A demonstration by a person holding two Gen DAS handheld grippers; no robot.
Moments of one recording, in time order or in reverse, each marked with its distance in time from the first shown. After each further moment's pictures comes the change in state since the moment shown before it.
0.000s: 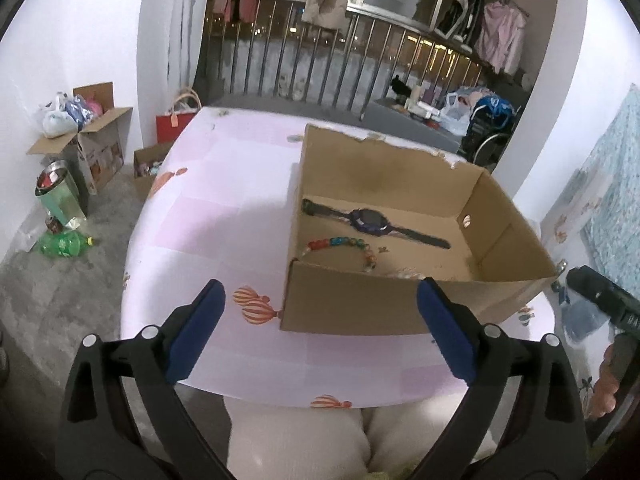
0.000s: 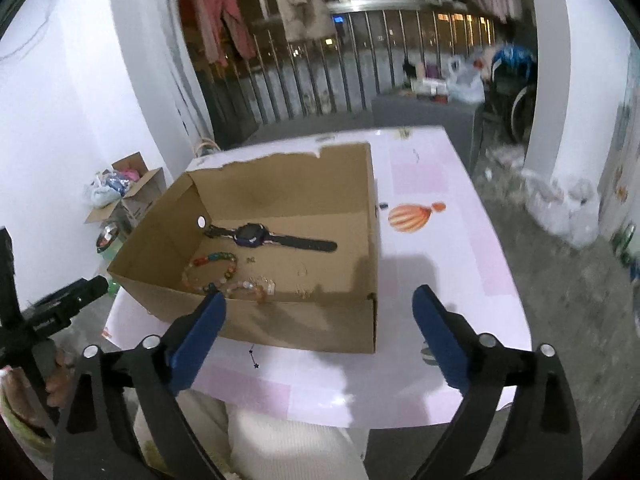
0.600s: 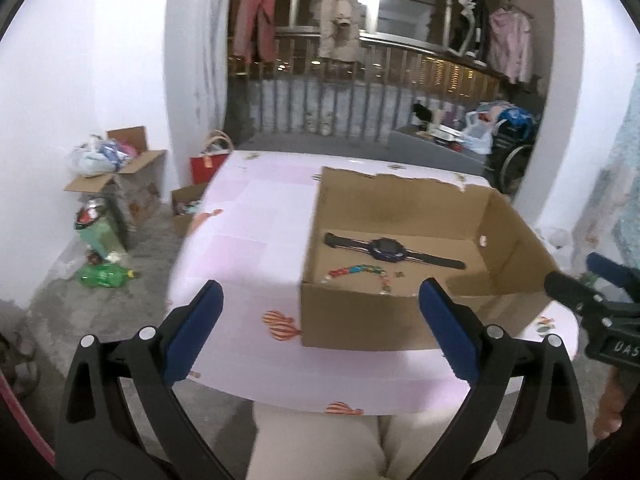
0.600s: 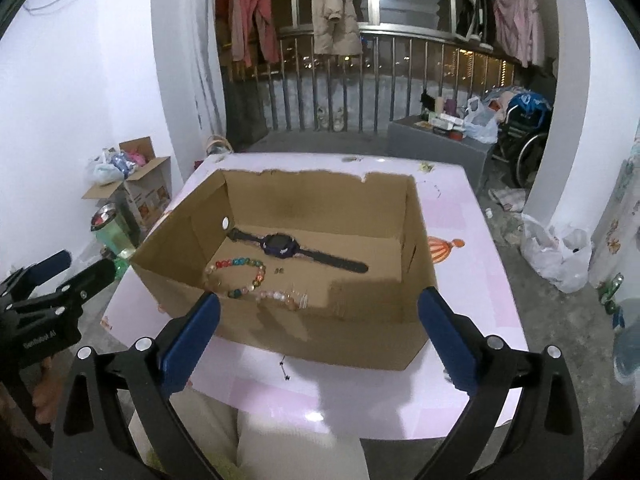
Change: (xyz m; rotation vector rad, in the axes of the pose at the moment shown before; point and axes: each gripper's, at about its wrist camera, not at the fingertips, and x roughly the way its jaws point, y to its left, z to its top) left arm -0.041 -0.024 0.000 0.063 -0.124 0.171; right arm -0.007 0.059 0.012 -0.112 -0.053 -0.055
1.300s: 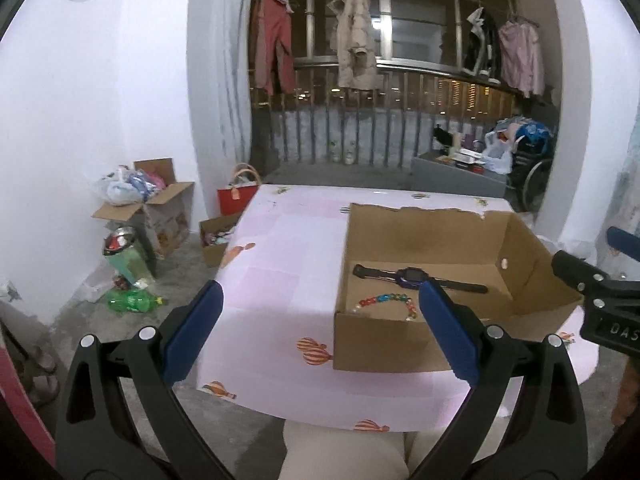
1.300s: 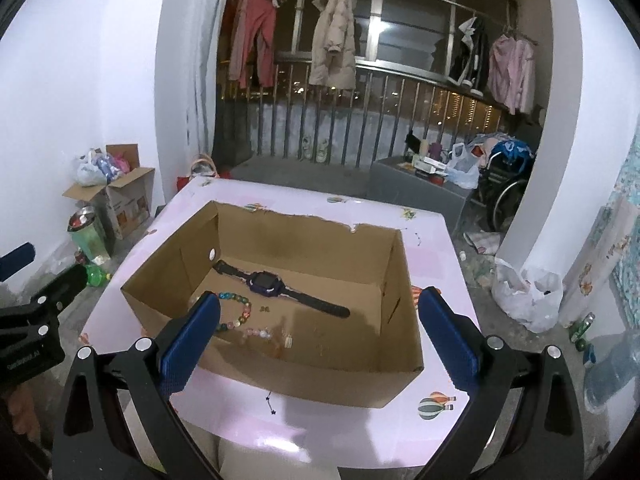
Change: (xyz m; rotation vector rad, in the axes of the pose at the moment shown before) left arm -0.024 0.005 0.010 0.028 -0.106 0.114; right arm -0.013 0.029 0.019 -0.087 -0.114 -0.108
